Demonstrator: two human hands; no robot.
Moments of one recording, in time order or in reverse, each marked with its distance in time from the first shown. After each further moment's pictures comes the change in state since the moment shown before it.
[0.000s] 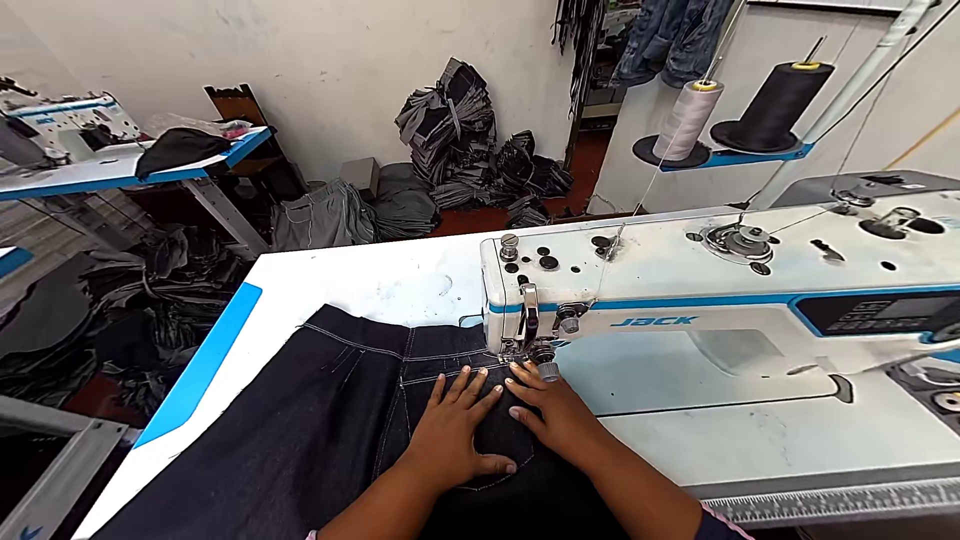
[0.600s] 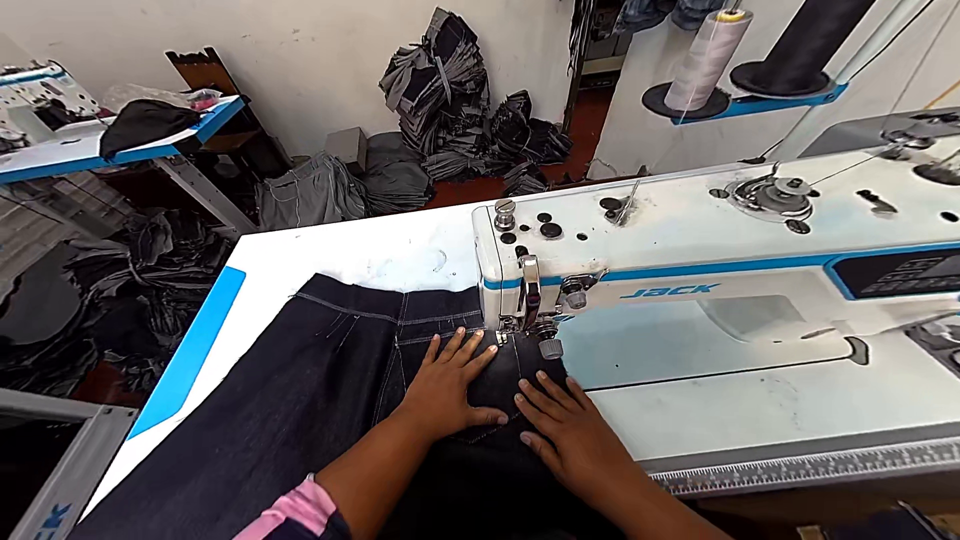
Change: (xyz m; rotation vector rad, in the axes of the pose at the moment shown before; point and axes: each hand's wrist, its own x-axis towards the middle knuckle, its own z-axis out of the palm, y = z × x) left_hand 0.020 -0.018 -0.011 0.049 -0.028 0.000; right_hand -0.059 -0.009 0.044 -0.218 0.303 -0.144
